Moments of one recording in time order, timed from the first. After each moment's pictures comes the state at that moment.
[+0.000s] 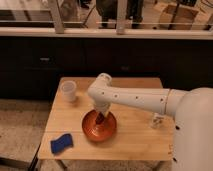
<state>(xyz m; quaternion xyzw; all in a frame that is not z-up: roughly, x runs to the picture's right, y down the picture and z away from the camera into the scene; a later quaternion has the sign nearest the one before) -0.021 0.142 0.828 -0.25 -0.16 -0.47 0.83</state>
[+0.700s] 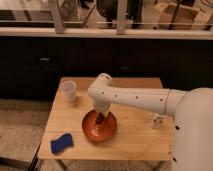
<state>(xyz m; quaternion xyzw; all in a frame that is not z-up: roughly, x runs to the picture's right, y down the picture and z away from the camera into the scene) -0.024 0.142 0.827 -0.25 -0.16 -0.47 0.83</state>
